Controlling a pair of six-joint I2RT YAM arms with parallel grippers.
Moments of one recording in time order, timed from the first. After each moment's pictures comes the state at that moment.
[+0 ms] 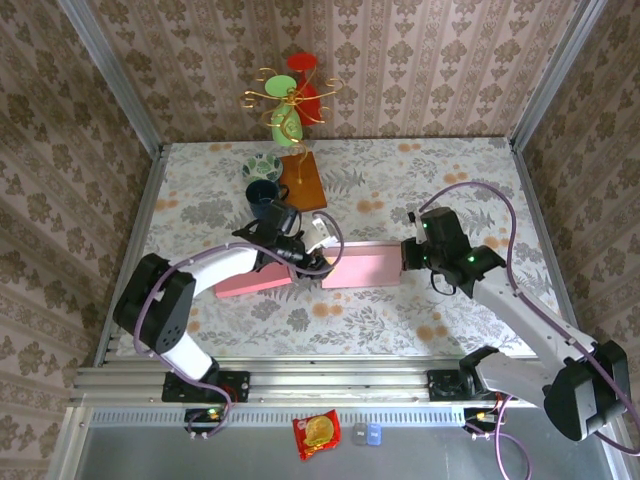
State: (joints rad) left arm -0.63 1.59 0.91 -0.19 0.63 0.36; right arm 0.41 1.08 0.80 -0.53 0.01 0.30
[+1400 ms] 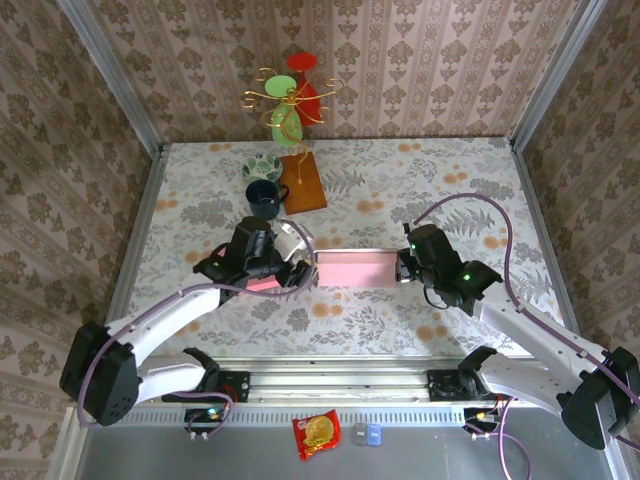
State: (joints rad) left arm -0.64 1.15 0.72 -0.23 0.36 0.14; right arm 0.58 1.01 0.74 -0.52 0.21 0.42
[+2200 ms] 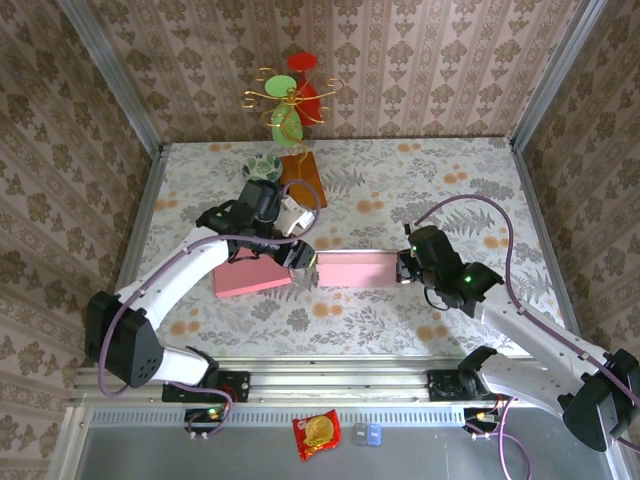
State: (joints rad) left arm -0.58 1.39 1.16 -0.79 0.55 0.04; right arm 0.58 0.99 0.73 -0.52 0.21 0.42
